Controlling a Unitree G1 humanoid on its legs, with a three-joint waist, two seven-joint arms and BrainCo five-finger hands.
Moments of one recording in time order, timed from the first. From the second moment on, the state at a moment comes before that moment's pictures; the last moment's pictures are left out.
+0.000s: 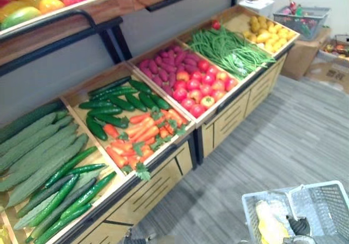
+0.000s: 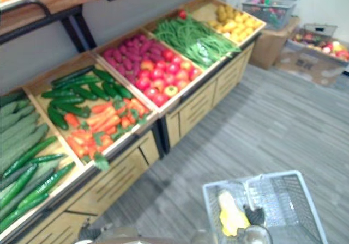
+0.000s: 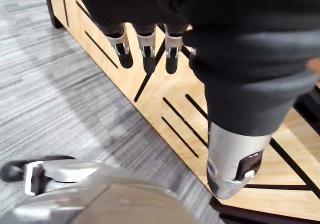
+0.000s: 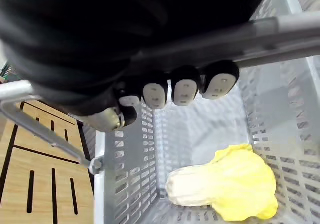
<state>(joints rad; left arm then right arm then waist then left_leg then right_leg) 0.21 0.01 0.28 0.92 0.23 -0.08 0.27 0.18 -0.12 -0.43 0.73 -0.33 -0.08 -0.24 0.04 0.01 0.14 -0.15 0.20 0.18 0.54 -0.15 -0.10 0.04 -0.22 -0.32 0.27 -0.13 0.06</state>
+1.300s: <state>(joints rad) 0.14 0.13 0.32 0.96 0.24 -0.06 0.28 0.16 -0.04 -0.50 0.97 -0.29 -0.07 -0.24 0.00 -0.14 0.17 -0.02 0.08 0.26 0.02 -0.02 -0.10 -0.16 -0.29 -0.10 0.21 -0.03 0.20</state>
